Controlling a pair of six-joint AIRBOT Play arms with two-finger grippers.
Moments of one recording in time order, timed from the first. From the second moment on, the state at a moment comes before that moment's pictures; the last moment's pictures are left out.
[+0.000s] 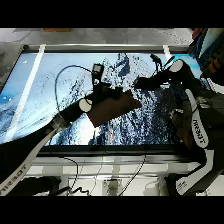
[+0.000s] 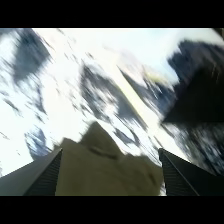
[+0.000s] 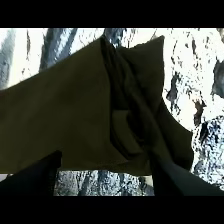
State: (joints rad) left arm -0.61 -1.43 1.17 0.75 -0.08 -0.97; right arm 0.06 -1.80 1.76 -1.02 1.25 1.35
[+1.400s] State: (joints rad) left arm -0.42 -1.32 1.17 0.78 -0.38 -0.97; right arm 0.14 -2.12 1.76 -0.64 1.36 1.40
